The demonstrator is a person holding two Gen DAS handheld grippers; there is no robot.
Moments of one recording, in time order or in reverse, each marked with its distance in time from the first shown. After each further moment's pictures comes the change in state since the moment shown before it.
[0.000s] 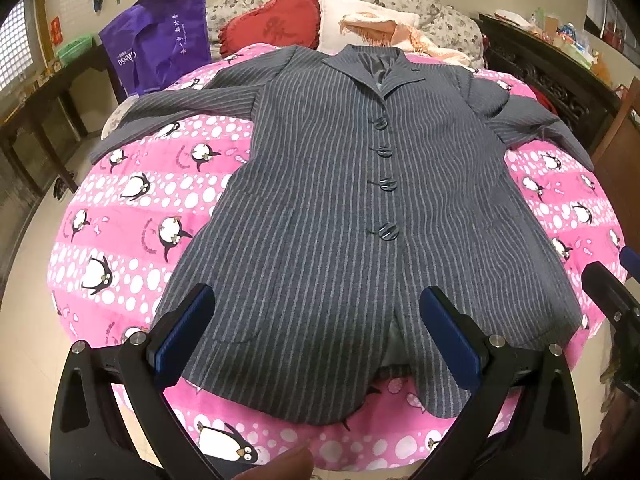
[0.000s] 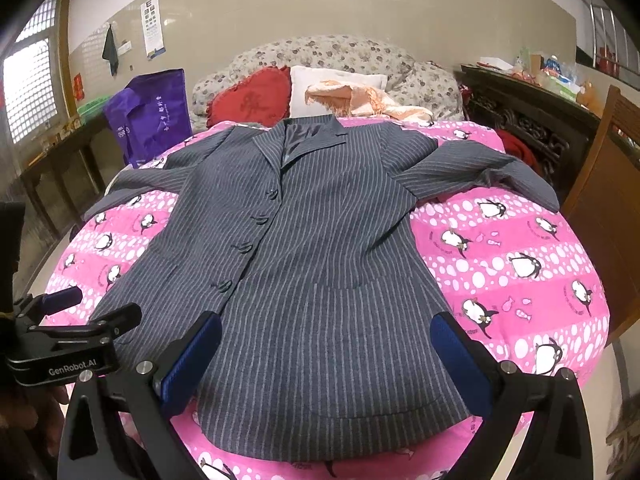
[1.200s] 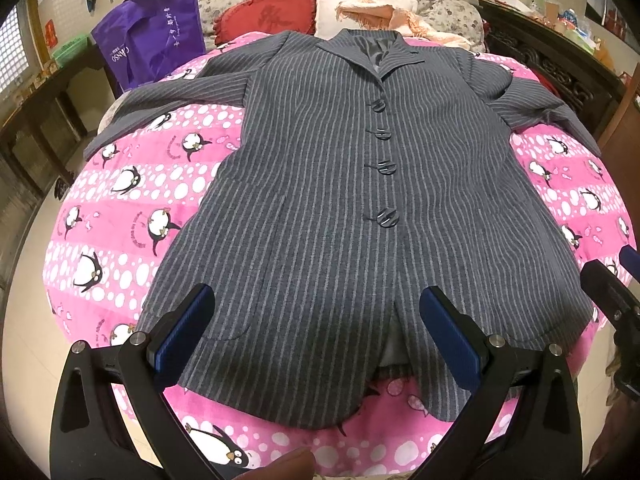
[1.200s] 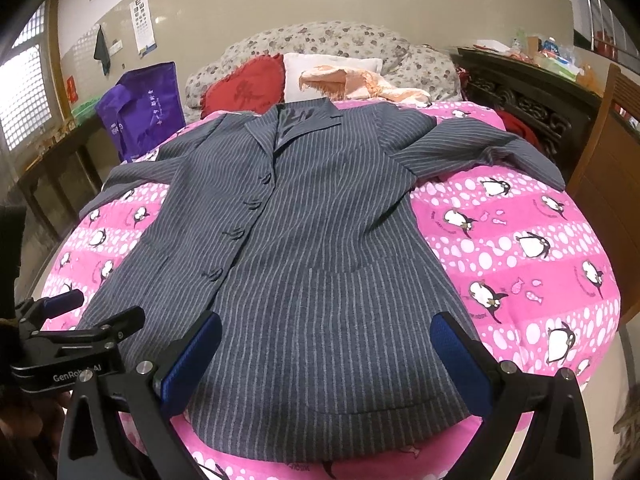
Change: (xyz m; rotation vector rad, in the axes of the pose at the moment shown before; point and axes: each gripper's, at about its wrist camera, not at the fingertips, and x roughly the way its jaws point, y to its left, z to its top) left arm 0.019 -0.012 -0.004 0.019 0.037 0.016; right arm 0.022 -0.008 -0.010 0.034 0.041 0.011
